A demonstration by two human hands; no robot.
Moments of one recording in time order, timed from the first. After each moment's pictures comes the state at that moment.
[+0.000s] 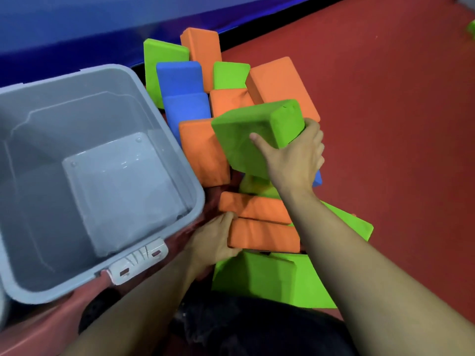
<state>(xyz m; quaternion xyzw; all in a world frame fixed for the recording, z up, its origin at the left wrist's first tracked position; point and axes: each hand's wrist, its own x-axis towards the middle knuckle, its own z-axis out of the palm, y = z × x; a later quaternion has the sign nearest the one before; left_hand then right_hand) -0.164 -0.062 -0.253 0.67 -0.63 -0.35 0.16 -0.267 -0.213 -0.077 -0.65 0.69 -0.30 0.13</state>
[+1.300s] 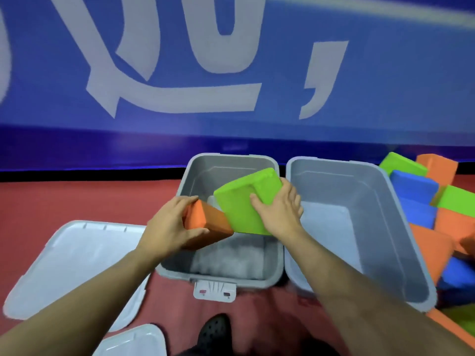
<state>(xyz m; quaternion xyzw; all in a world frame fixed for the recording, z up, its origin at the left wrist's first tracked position) 0.194 0.375 -0.014 0.92 -0.31 -0.02 0.23 0.107 0.127 -0.015 -0.85 0.34 -0.13 0.38</state>
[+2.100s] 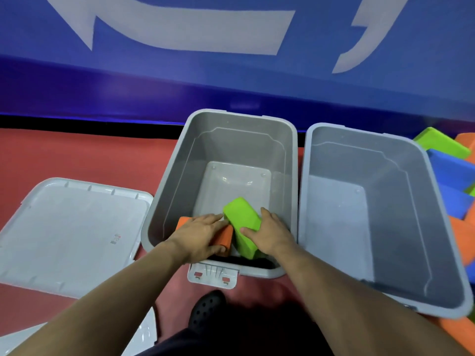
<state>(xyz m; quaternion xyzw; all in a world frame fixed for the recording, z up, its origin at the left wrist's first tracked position) 0.205 0.349 -0.177 0.87 -0.42 -0.25 0.04 0.121 0.148 -0.174 -0.90 0.27 0.19 0.29</state>
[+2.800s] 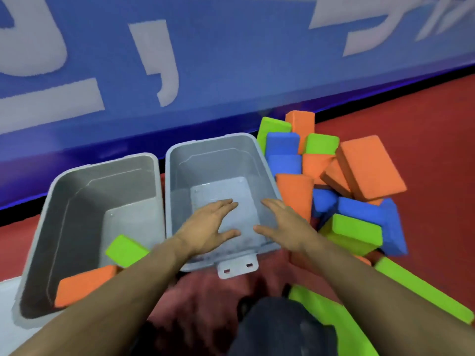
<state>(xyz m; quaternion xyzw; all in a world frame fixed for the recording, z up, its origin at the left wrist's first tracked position) 0.028 0.067 -0.055 0.78 -0.59 -0.17 0.12 -0.156 -0.099 -0.059 -0.90 0.28 0.02 0.32</state>
